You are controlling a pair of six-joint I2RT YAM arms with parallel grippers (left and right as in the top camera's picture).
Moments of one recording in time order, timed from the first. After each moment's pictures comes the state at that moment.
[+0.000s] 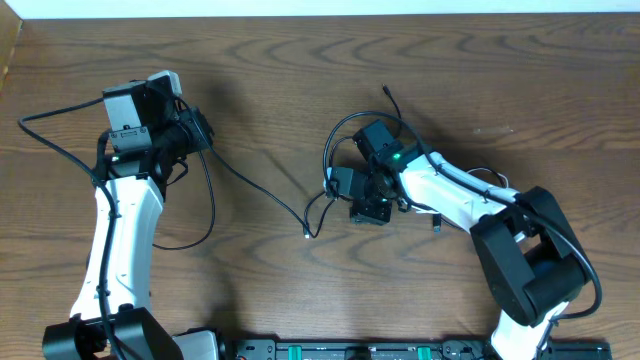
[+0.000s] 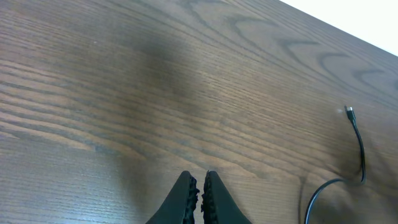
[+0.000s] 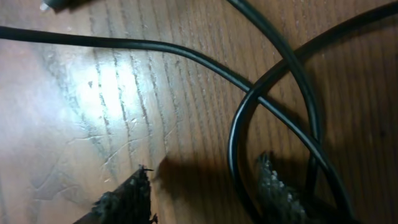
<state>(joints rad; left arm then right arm) 0.18 1.44 1.06 -0.43 0.31 -0.20 0.58 1.92 1.17 -0.62 -0.31 -0.75</state>
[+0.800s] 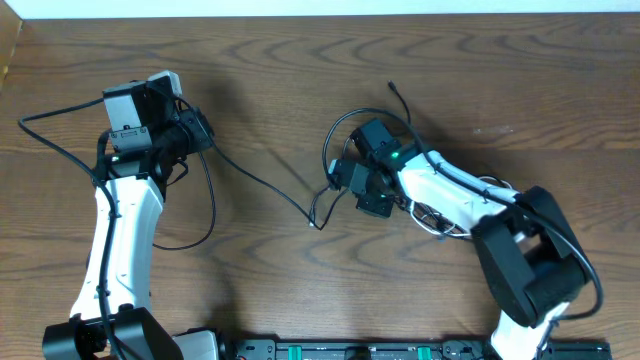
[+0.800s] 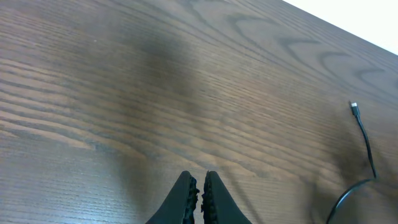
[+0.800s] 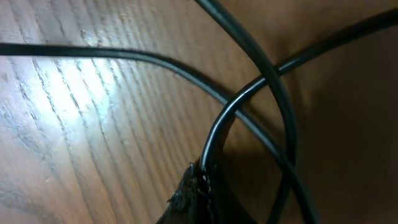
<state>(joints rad) 0.18 1.45 1.06 -0.44 0.31 -0.20 0.59 1.91 1.19 -0.62 -0.14 -0.66</state>
